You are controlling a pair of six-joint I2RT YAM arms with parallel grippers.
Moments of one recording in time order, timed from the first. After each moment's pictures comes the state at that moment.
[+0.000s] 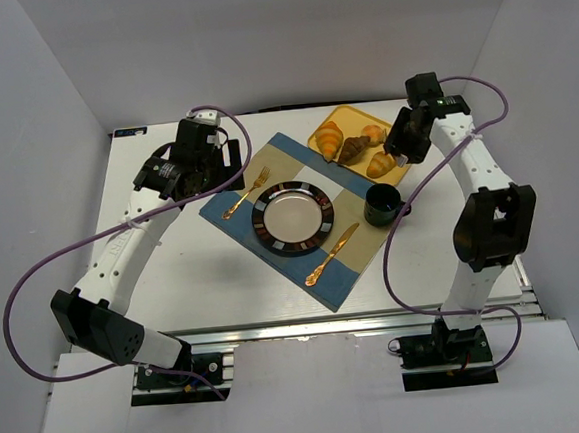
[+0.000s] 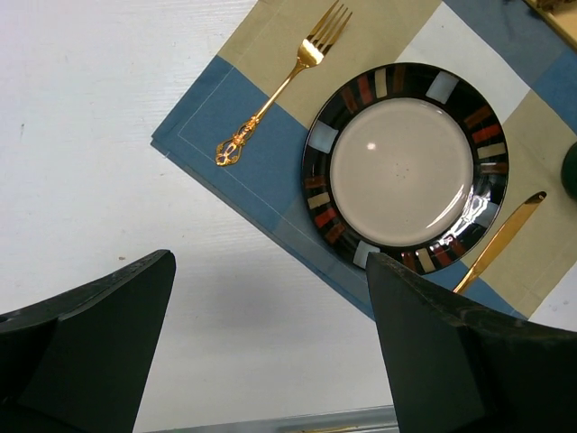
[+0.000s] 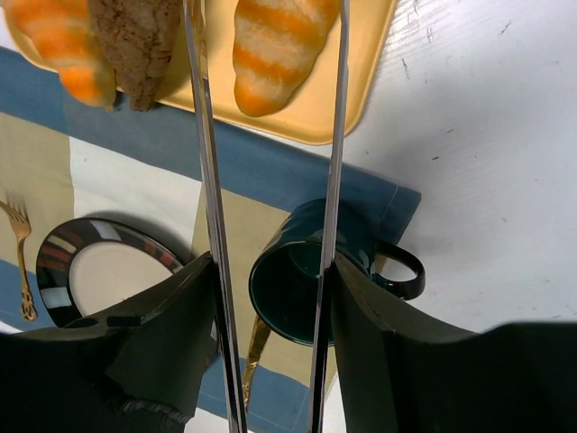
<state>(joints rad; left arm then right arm) -0.45 1.44 1.55 -0.89 -0.23 -0.32 0.13 1.83 1.77 -0.96 0.05 0.58</state>
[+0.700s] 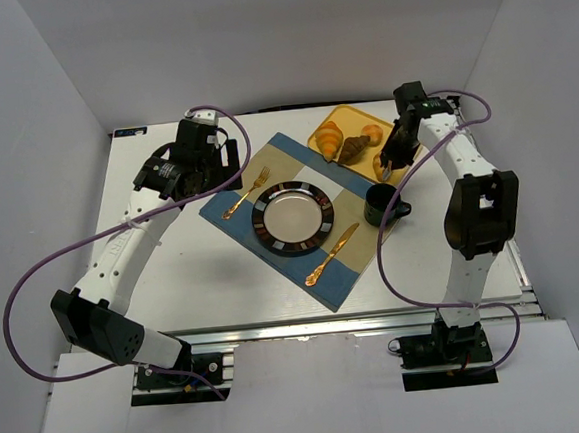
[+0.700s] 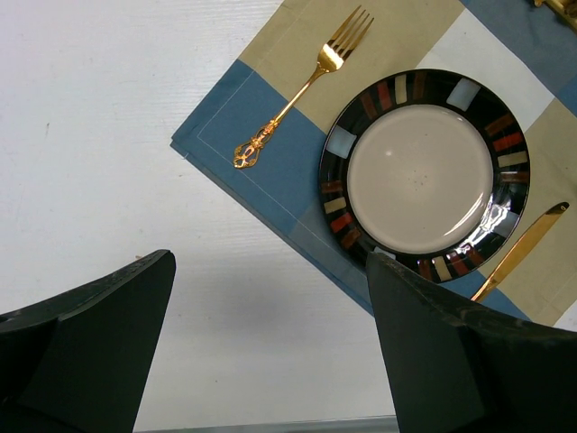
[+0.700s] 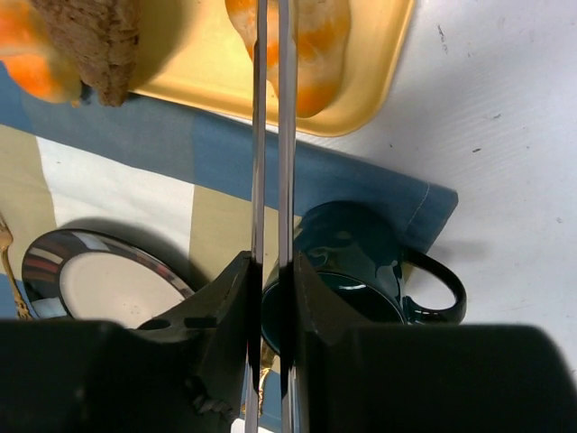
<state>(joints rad) -0.45 1.44 1.55 -0.89 -0.27 -0.31 0.14 1.95 1.77 -0.95 0.01 0.65</state>
